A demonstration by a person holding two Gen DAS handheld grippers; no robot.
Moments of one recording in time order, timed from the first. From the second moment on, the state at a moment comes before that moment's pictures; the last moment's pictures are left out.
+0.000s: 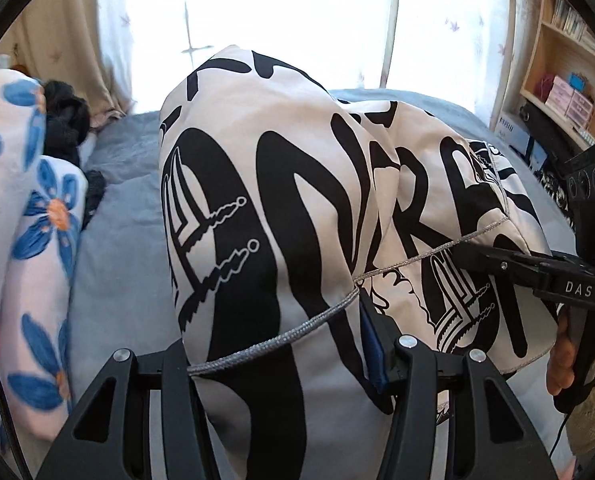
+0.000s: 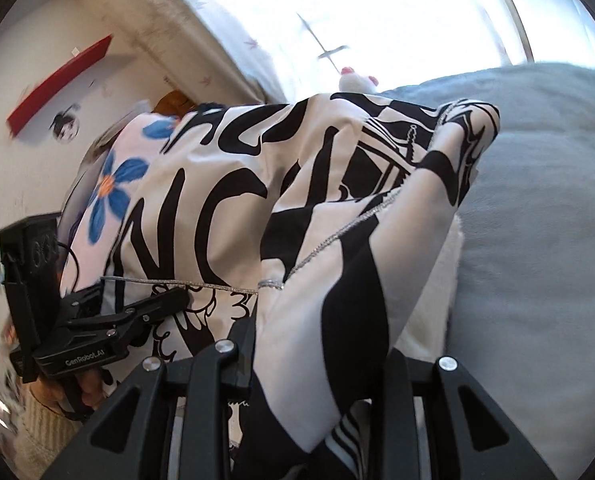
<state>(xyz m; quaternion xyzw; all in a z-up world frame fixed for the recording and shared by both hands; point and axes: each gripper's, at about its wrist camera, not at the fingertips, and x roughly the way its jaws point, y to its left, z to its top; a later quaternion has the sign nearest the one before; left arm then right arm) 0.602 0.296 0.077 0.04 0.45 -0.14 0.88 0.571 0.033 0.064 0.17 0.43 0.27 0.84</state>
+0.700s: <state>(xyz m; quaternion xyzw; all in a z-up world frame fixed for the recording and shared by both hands) 0.640 0.347 -0.011 0.06 0.41 -0.07 0.91 0.576 -0.008 0.004 0.11 0.47 0.22 0.85</state>
